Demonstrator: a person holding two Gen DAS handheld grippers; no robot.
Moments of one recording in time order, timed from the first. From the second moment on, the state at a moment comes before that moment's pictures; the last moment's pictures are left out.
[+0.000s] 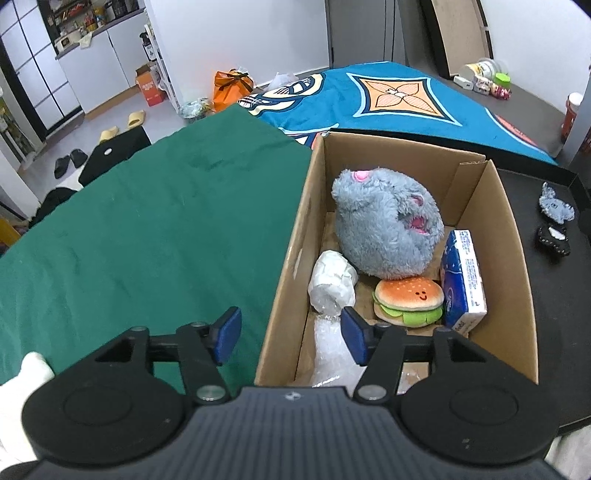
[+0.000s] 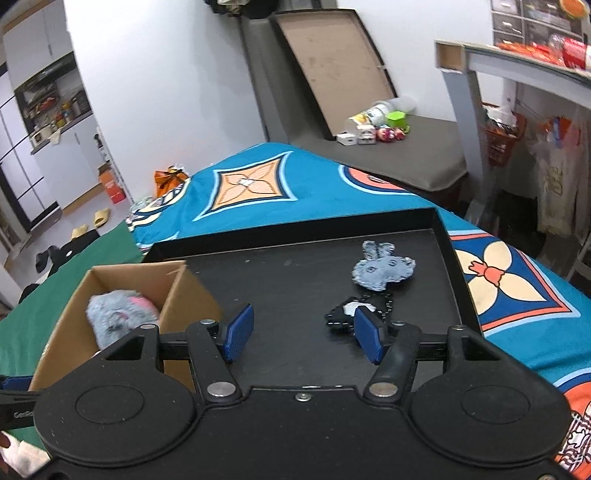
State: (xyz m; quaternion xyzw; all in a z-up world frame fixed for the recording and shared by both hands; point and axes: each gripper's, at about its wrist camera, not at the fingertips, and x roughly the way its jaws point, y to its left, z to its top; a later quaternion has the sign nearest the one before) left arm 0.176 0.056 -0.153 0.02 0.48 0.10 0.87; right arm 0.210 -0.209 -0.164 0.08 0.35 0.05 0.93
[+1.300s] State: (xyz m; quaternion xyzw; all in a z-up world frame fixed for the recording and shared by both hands) left arm 0.212 0.026 -0.174 0.12 0.51 0.12 0.84; right arm 0.255 -0.250 -0.240 0.10 0.40 0.02 0.91
